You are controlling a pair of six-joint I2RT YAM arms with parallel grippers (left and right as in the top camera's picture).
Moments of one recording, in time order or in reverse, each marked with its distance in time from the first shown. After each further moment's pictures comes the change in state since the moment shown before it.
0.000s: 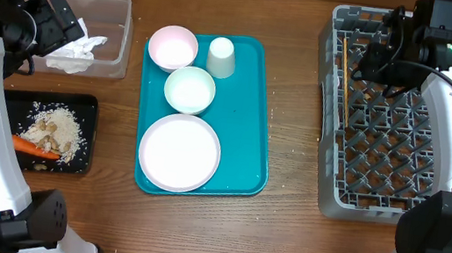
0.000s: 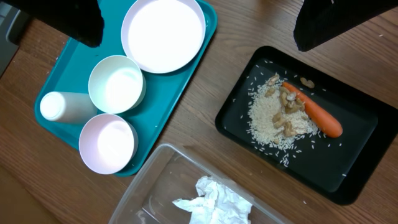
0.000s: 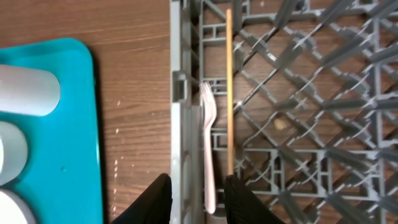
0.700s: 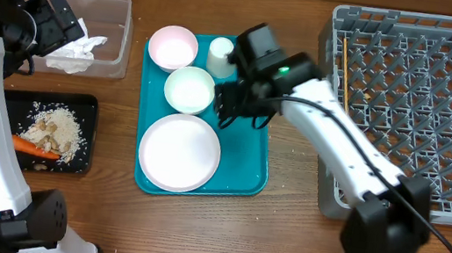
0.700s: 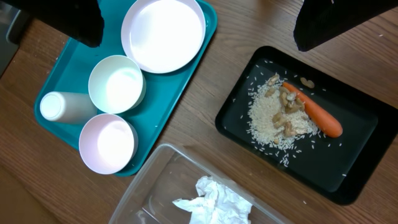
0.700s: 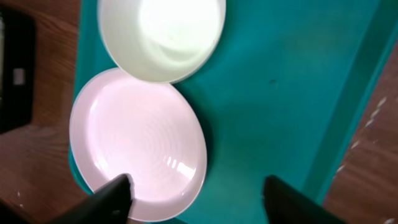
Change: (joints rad) left arm 0.000 0.000 0.000 0.000 0.000 0.000; right arm 0.633 0.098 -0.061 0.001 -0.012 0.297
